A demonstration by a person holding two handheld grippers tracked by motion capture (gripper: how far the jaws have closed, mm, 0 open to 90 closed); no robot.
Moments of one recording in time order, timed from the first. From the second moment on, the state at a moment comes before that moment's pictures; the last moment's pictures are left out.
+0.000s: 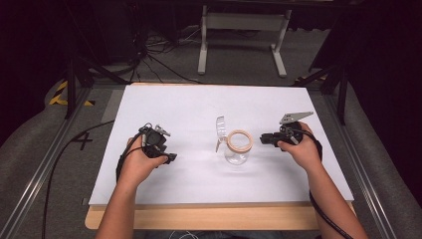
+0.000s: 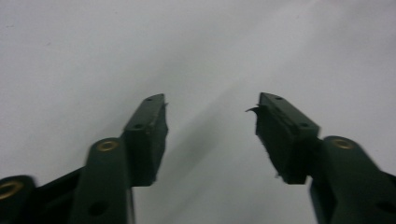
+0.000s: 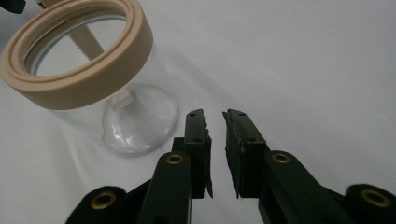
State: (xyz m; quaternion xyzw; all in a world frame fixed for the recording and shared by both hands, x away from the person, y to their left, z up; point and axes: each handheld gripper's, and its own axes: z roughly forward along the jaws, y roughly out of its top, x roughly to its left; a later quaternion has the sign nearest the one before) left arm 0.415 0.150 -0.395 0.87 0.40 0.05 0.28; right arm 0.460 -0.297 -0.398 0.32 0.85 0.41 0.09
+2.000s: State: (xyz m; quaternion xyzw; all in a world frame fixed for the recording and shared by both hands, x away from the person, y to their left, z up) left arm 0.418 0.136 -0.384 0.87 0.36 0.01 0.33; right arm 0.457 -0.254 -0.426 0.26 0.88 0.39 0.05
